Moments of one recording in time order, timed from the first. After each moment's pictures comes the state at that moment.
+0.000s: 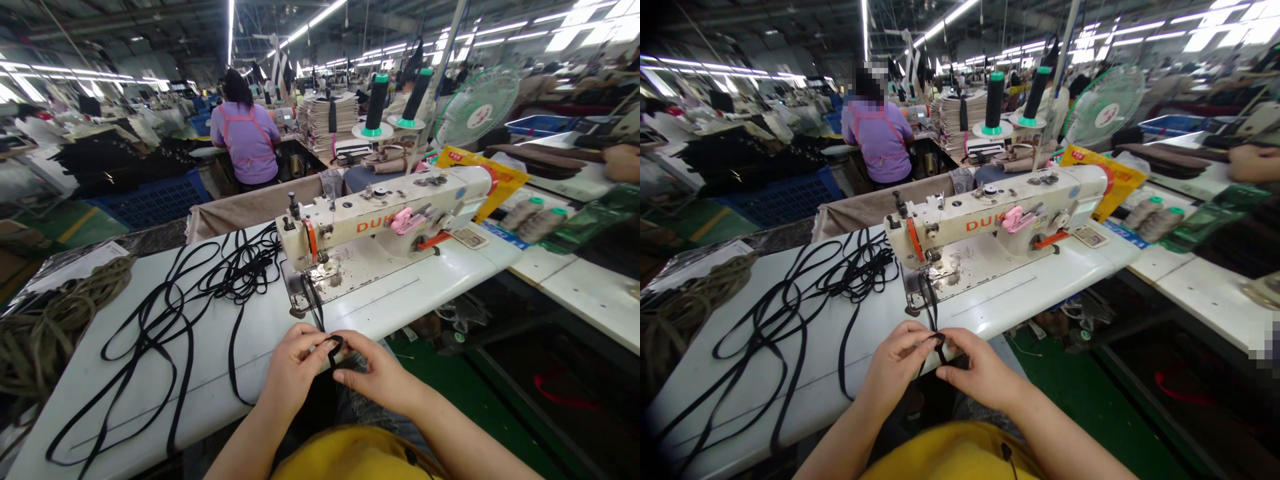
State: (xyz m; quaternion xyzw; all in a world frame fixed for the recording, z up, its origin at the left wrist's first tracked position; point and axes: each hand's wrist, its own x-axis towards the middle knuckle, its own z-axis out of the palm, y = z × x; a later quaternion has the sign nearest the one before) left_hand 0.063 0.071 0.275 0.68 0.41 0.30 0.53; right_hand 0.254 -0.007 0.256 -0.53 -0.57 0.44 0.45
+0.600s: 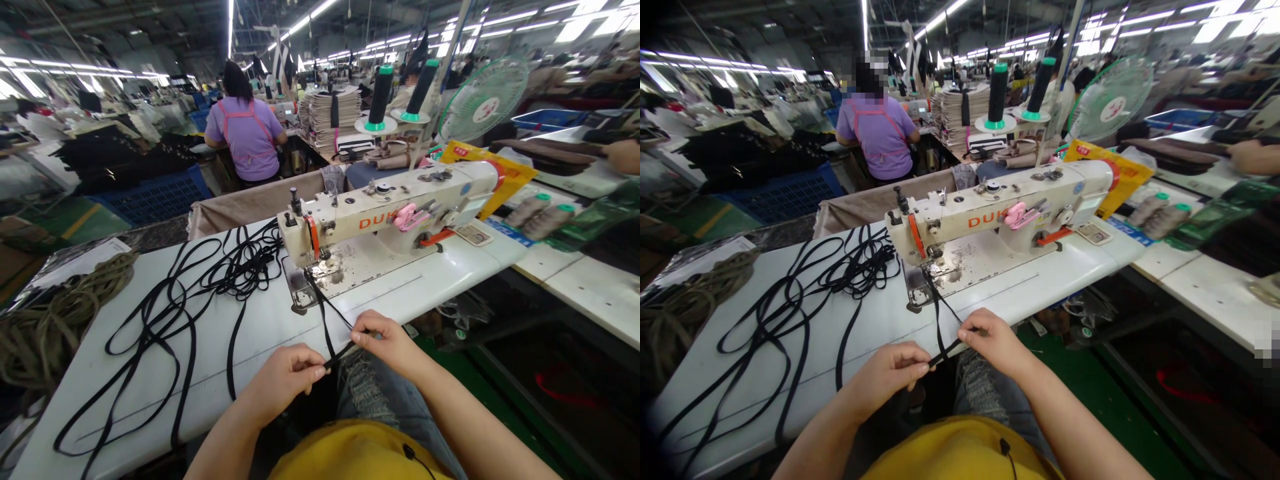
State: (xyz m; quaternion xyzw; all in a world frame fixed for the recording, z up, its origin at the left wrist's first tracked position) left_hand 0.031 0.076 0.272 0.62 0.39 0.08 0.67; right_hand 0.289 0.013 0.257 -0.58 -0.56 0.41 0.43
